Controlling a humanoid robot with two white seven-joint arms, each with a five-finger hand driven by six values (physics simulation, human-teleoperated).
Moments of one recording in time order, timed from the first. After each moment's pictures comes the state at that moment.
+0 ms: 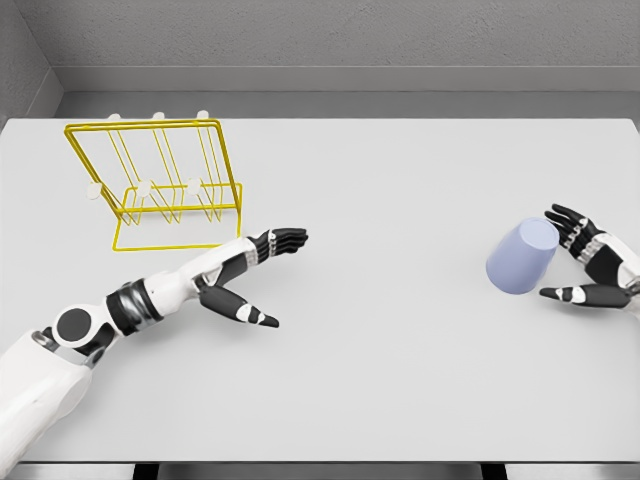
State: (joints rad) left arm -0.31 0.50 -0.61 -1.36 0.51 -0.39 -0.61; right arm -0.18 -0.79 0.51 -0.99 -0.96 -0.61 0.61
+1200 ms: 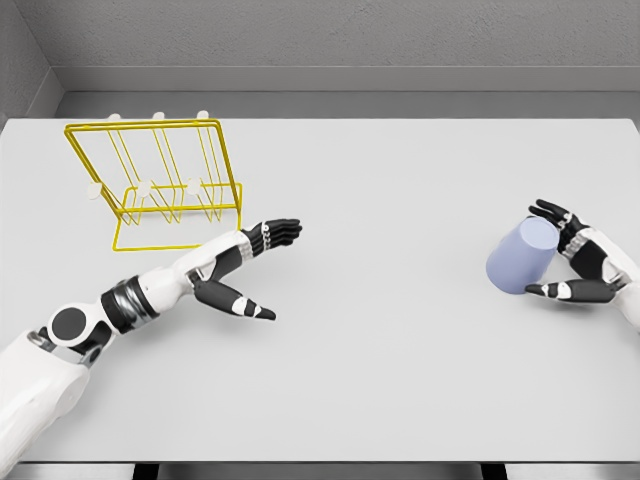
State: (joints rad) left arm -0.30 0.50 -0.58 -1.36 0.54 -0.39 -0.61; right arm -0.20 -0.77 0.51 -1.02 -0.93 -0.61 0.61
